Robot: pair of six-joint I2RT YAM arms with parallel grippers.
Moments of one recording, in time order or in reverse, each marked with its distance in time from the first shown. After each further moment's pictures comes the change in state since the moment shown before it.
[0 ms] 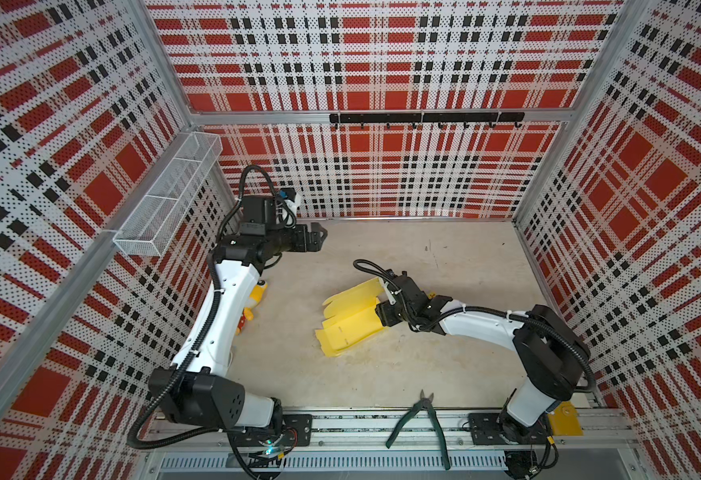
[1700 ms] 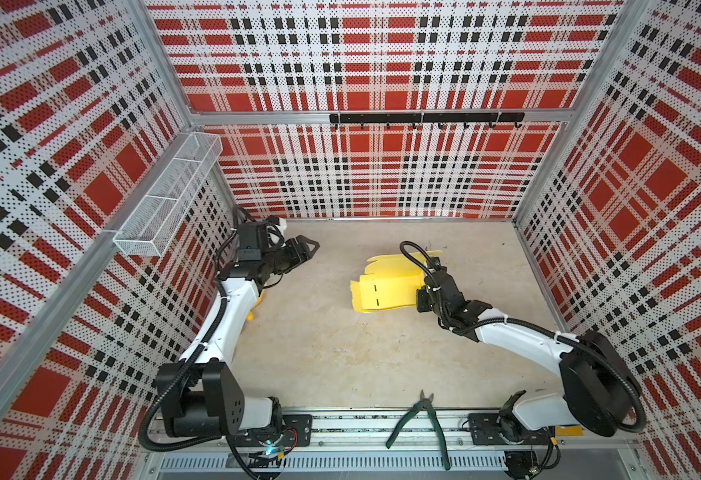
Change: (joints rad) left arm 0.067 -0.021 -0.325 0.341 0.223 -0.380; right arm -0.158 -0.294 -0.211 0.077 0.243 0.066
